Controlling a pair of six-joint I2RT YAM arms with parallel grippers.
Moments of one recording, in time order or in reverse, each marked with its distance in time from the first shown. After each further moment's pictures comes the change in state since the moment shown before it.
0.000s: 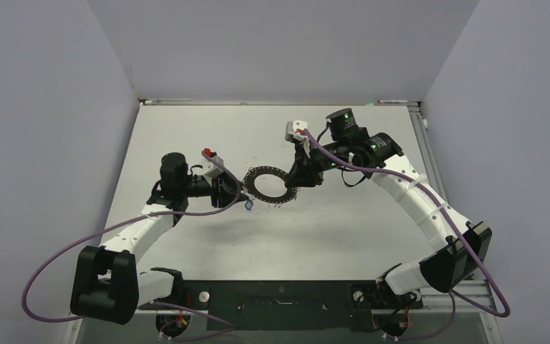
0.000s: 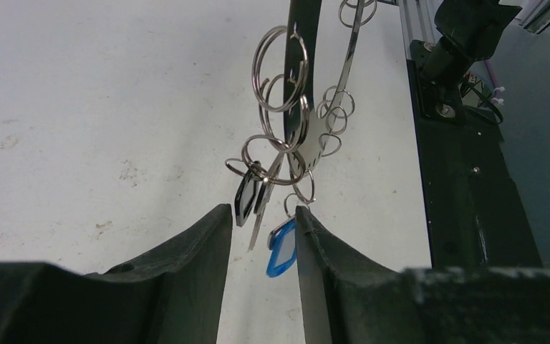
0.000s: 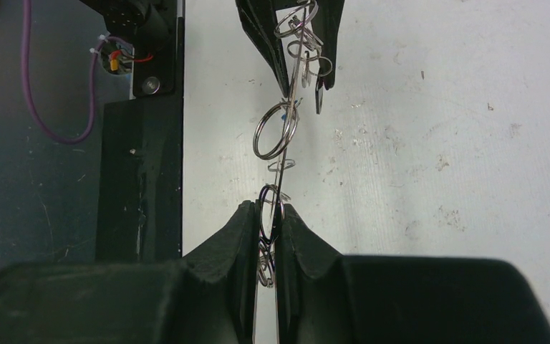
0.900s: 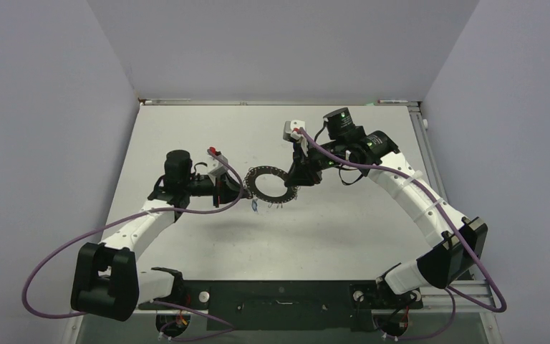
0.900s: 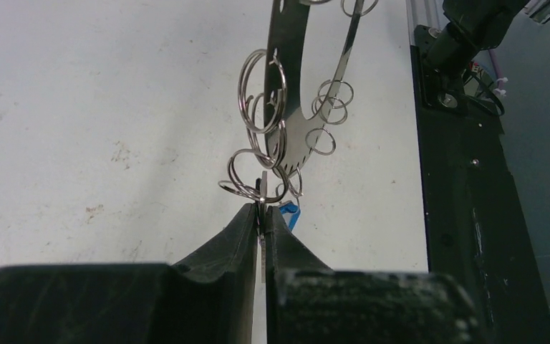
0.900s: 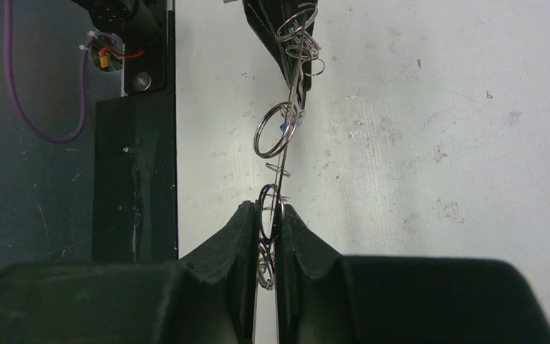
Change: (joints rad) left arm -0.021 0.025 0.034 -0.111 -0.012 0.077; right arm 0.000 0.032 0.013 -0.012 0.014 0.001
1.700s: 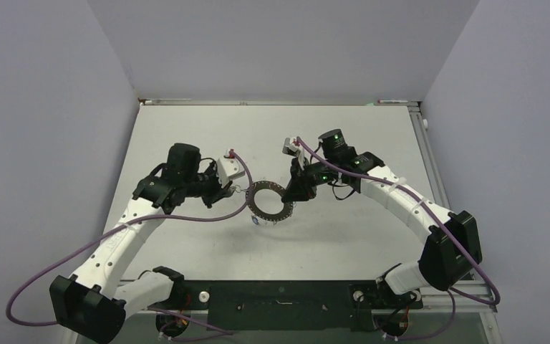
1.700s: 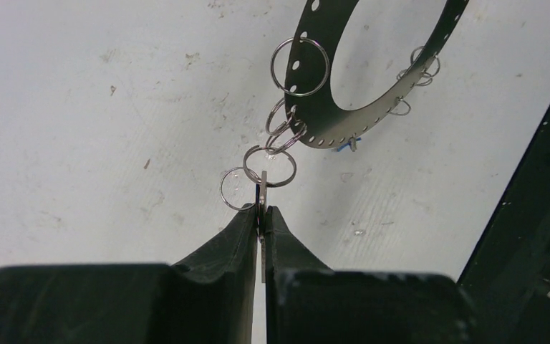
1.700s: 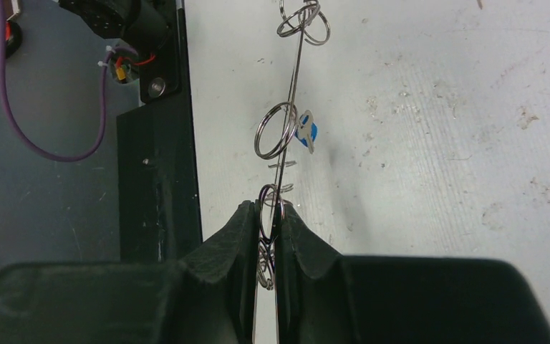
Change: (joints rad) left arm -0.146 -0.149 0.359 -0.888 -0.673 0.325; right arm -0.001 -0.014 -0.306 0.305 -0.025 0.214
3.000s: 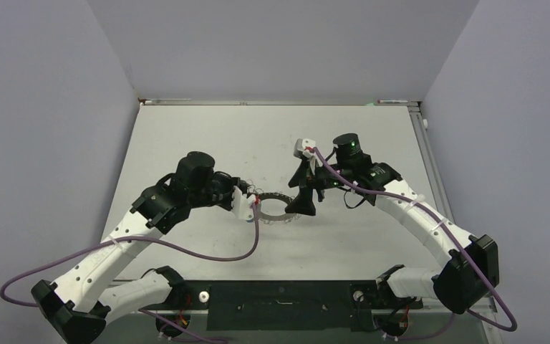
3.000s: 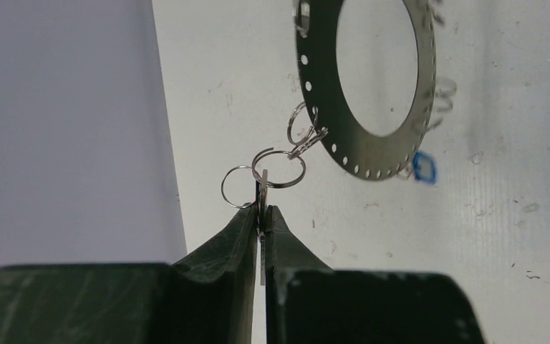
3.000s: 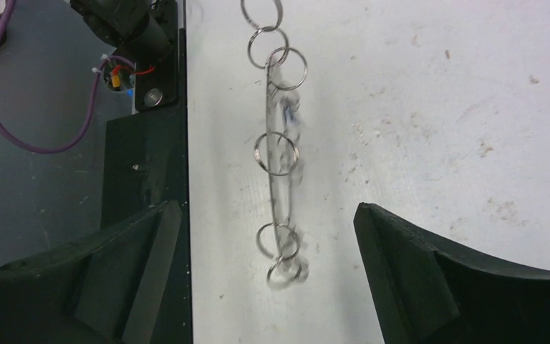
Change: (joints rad) left arm -0.321 -0.069 0.076 0.013 -0.259 0.601; right arm -0.013 -0.167 -0.134 0.102 -0.025 -0.019
